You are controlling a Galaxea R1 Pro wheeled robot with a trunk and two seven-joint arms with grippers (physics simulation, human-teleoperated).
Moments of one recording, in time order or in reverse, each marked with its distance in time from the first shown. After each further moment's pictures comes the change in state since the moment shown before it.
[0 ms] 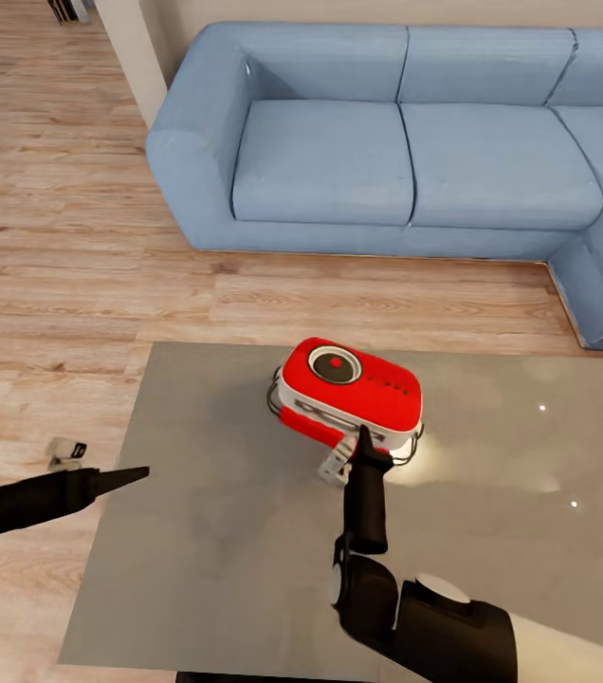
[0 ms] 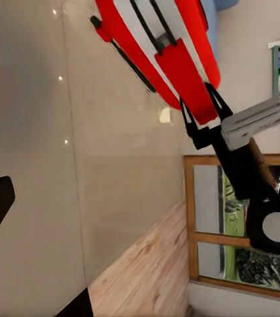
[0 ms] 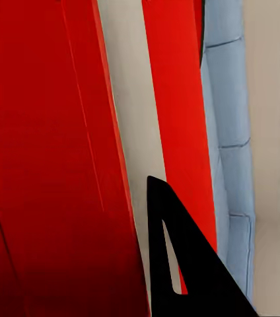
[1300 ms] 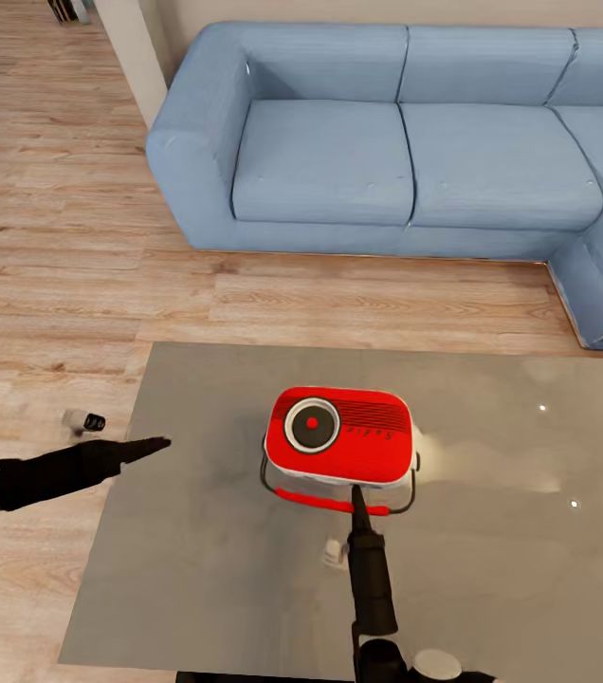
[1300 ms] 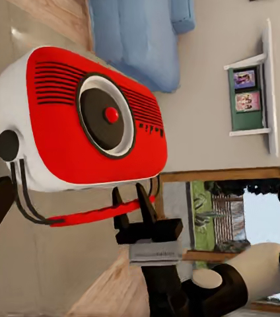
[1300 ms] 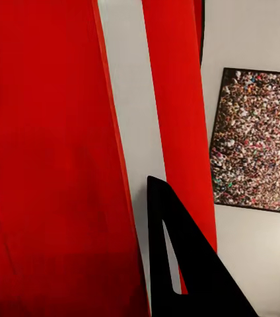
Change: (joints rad) left arm -0.086 -0.007 -0.106 -0.001 0.278 -0.001 0.182; right arm 0.128 0.061 0.153 0.543 0.205 -0.213 -0.338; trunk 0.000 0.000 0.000
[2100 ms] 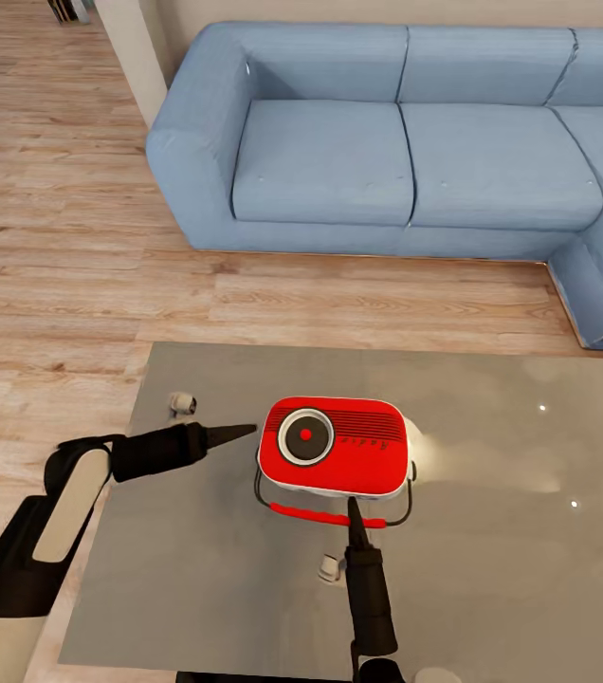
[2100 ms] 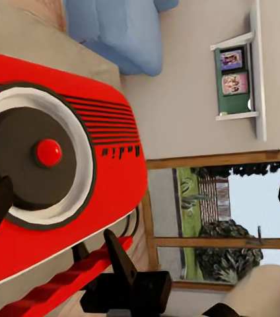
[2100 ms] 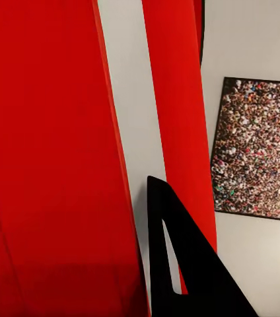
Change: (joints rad) left arm -0.135 -0.245 -0.197 0.007 -0.012 0.001 0.236; right arm 0.027 0.003 0.029 0.003 0.000 0.000 -0.022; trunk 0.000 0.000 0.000
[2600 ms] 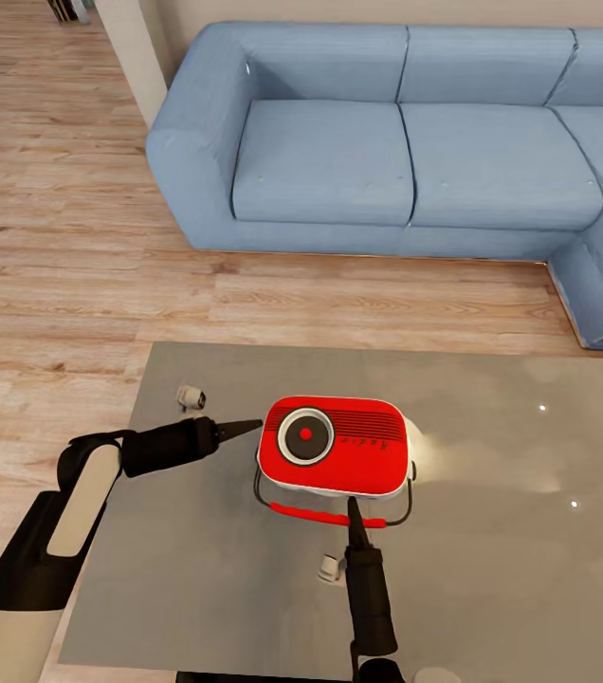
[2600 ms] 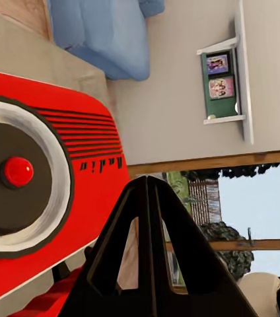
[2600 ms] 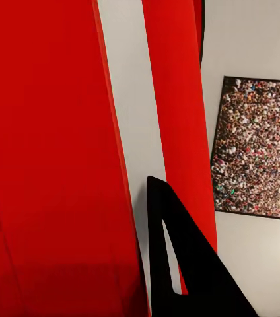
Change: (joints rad) left arm -0.017 -0.047 -0.002 0.000 -0.004 0.000 0.000; right arm 0.000 -0.002 0.000 -0.007 -0.001 0.000 0.000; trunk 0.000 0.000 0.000
